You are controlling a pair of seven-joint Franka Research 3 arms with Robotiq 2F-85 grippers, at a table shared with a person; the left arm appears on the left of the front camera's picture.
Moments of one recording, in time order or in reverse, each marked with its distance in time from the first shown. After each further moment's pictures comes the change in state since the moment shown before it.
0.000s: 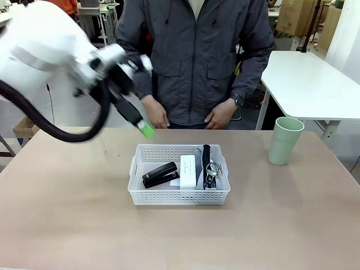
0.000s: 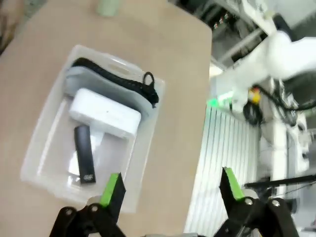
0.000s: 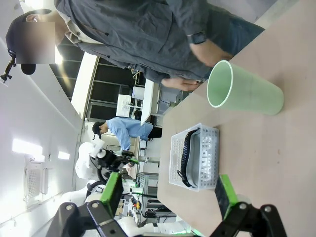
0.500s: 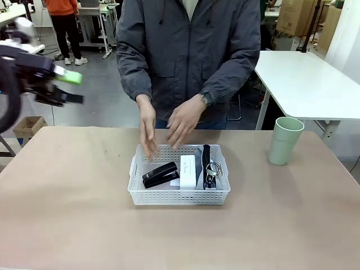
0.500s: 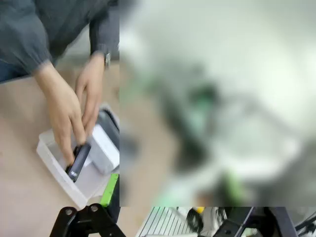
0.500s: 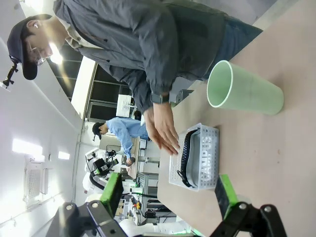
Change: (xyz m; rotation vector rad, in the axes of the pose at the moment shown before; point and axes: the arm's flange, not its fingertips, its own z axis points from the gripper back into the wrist) left arm -0.147 -0.025 0.135 -0.090 -0.702 0.377; right arm 0.000 0.000 0.000 0.000 0.000 0.000
